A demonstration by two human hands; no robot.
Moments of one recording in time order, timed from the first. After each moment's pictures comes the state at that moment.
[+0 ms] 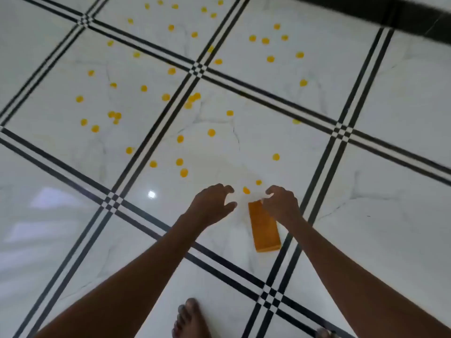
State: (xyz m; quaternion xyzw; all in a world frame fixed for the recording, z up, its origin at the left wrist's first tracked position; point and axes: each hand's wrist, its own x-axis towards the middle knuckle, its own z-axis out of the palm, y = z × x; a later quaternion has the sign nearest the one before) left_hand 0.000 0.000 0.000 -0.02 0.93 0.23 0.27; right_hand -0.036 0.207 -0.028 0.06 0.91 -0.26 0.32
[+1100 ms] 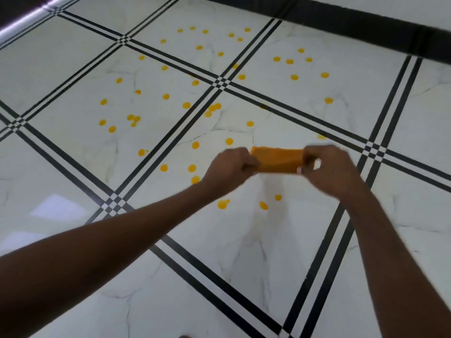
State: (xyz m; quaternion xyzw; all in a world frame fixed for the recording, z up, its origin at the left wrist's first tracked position) left_hand -0.064 -0.016 -0.025 0.05 0.96 0.29 0.00; right_hand -0.105 0.214 0.016 -0.10 0.94 -0.30 0.13
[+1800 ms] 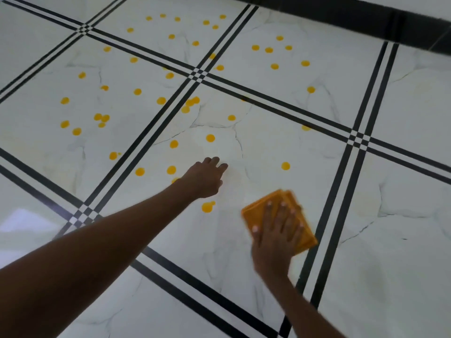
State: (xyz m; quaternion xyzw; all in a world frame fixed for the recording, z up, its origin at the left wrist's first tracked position) left_hand -0.088 -0.047 -0.105 0.13 0.97 -0.03 0.20; right_hand 0.044 0.179 -0.175 -0.01 0.99 -0.12 0.03
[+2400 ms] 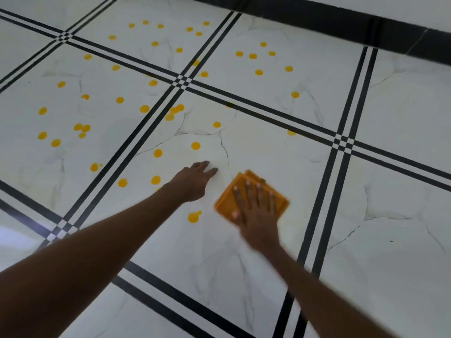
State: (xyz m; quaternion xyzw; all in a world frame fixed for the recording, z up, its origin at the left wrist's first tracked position) left_hand -0.110 -0.050 -0.126 0.14 0.96 -0.02 0.23; right_hand -0.044 0.183 -0.193 -0.19 0.97 -0.12 0.02
